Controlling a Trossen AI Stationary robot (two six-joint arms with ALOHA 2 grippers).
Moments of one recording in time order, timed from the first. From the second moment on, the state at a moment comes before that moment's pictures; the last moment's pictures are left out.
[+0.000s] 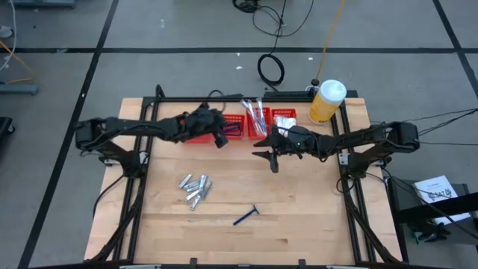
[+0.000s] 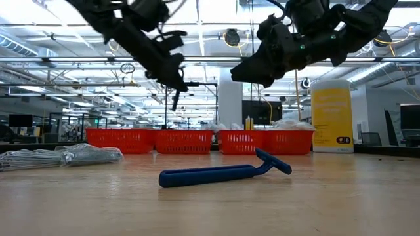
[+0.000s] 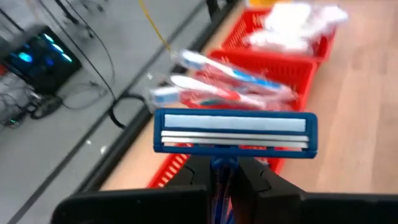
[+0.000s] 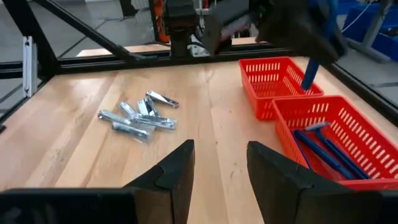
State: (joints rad) left arm 0.29 1.46 0.88 0.01 -0.29 0.08; right arm -0.15 1.42 0.59 0.58 -0.13 0.04
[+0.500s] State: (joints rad) left arm 0.30 1.61 0.96 -0.11 -0.32 0.09; right arm -0.13 1.42 0.59 0.58 -0.13 0.04
